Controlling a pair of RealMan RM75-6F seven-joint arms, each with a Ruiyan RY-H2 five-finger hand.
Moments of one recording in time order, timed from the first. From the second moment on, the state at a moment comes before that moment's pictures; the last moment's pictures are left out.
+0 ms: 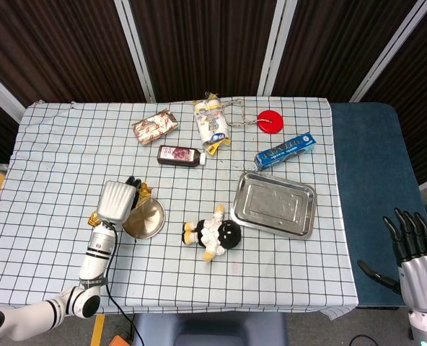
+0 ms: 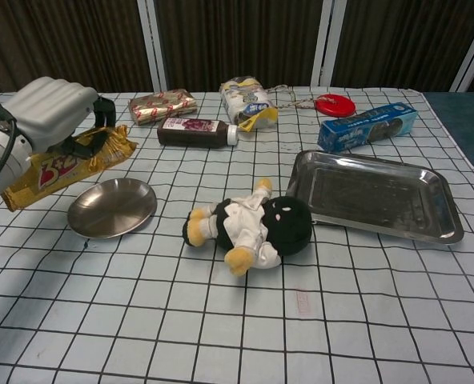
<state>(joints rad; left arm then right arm) -0.68 -1.73 -0.18 -1.16 1.25 1.29 0.55 0.01 -1.35 0.07 -1.27 -1.78 1.92 0.10</state>
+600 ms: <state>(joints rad) -0.65 -1.87 -0.19 -1.11 1.23 1.29 0.59 0.02 -1.34 0.06 -1.27 -1.79 1.92 0.11</state>
